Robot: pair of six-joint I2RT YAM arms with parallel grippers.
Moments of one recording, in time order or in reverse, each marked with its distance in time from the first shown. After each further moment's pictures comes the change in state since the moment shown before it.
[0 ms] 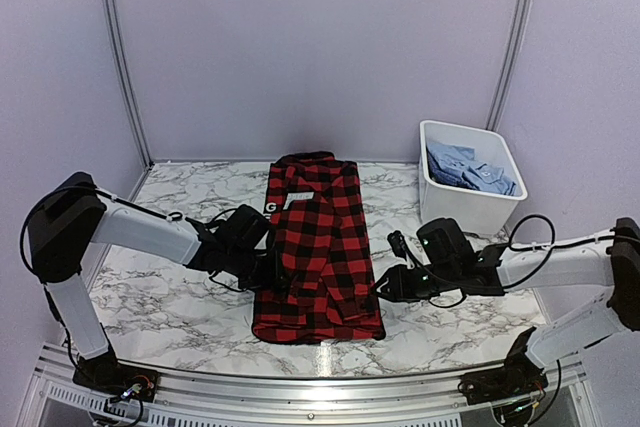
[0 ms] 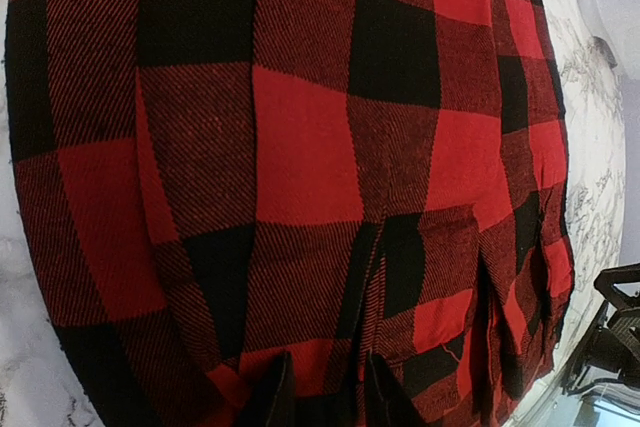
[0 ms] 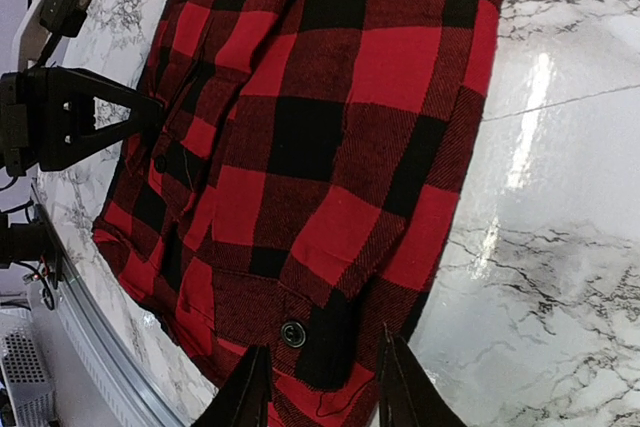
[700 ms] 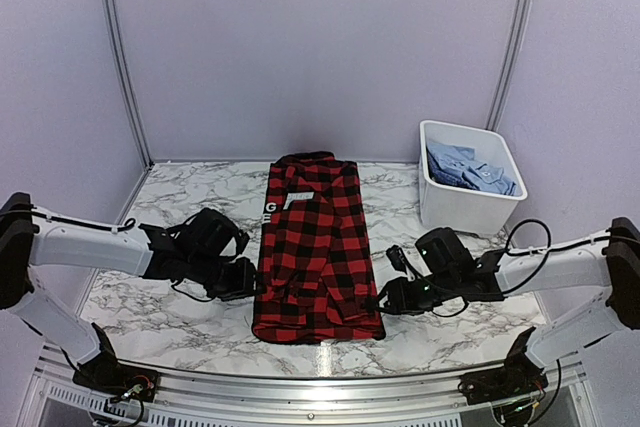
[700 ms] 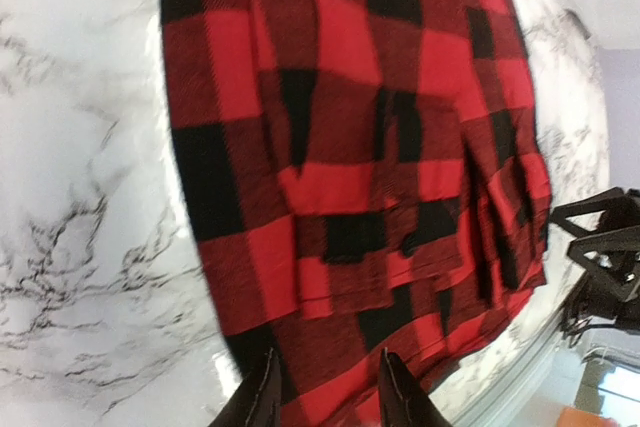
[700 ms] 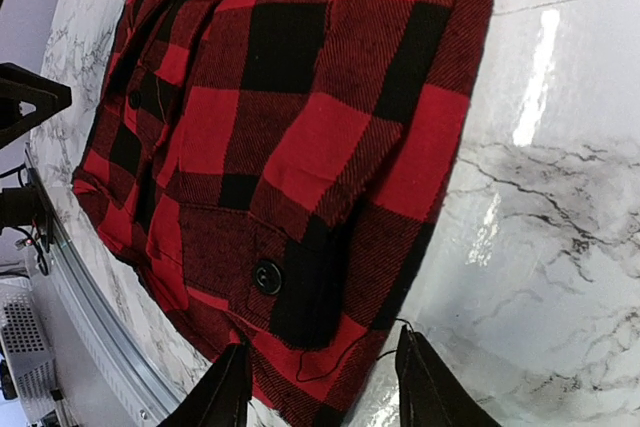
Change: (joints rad) left arm 0.000 -0.320 -0.179 -0.108 0.012 0.026; right arm 0.010 0.021 -0.031 -0.026 -0.064 0.000
